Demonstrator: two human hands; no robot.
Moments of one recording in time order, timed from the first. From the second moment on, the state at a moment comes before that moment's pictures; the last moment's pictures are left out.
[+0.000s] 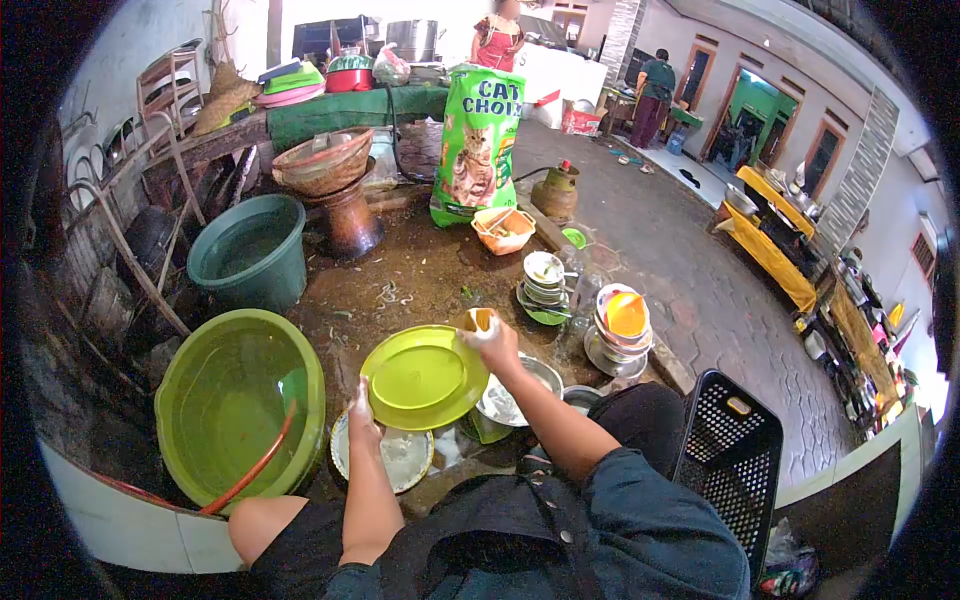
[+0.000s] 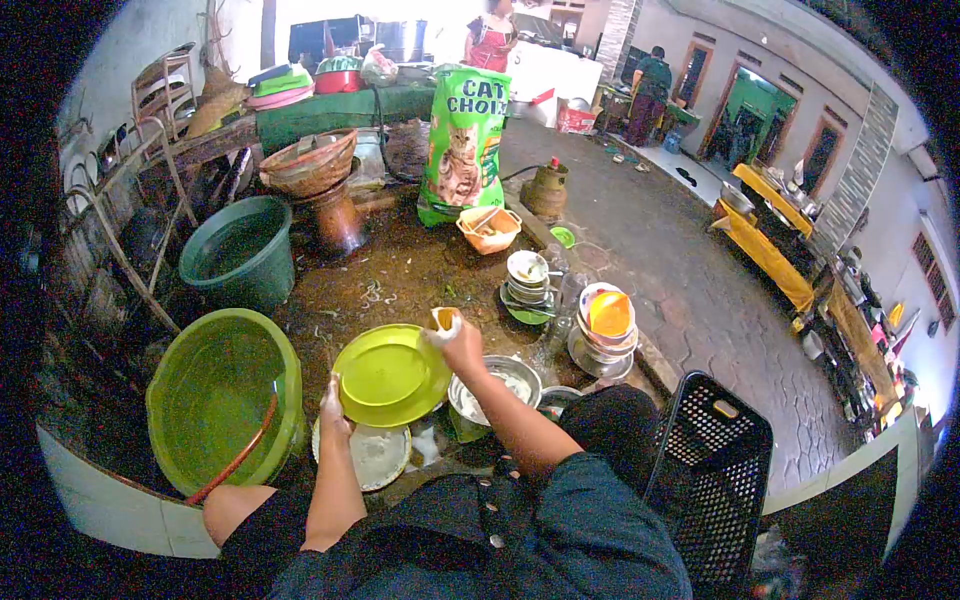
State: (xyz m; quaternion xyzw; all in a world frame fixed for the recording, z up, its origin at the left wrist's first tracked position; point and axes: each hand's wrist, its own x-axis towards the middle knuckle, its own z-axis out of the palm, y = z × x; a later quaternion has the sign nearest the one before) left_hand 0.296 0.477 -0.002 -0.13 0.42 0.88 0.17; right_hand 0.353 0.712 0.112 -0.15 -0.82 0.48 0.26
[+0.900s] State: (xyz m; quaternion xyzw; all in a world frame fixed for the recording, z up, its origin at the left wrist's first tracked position) left_hand 0.293 0.503 0.033 -0.08 0.35 0.93 0.04; right_hand 0.359 0.671 0.045 -0.04 -0.94 0.20 0.29
